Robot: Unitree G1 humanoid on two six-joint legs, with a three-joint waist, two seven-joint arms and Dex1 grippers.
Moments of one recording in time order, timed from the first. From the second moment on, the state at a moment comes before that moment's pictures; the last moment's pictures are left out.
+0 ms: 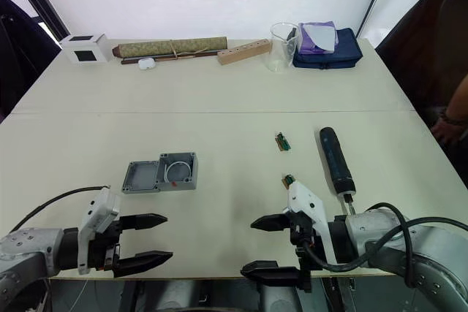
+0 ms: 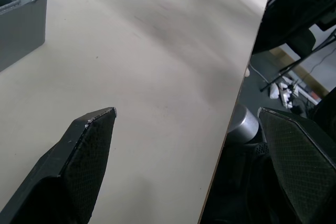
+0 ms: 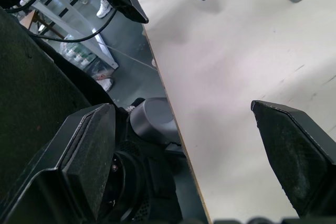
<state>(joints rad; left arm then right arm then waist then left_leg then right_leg) 0.38 0.86 0.25 -0.68 -0.82 0.70 -0.95 0.08 -0.99 -0.09 -0.83 1.11 0.95 0.76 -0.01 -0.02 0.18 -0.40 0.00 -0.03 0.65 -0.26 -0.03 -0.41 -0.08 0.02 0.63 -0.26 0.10</state>
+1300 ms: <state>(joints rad) -0.49 1.21 -0.15 -0.45 -0.63 0.80 -1.18 -0.40 -0.79 0.21 -0.74 0.86 1.00 0.53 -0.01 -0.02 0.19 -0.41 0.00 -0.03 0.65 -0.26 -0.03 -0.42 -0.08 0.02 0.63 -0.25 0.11</state>
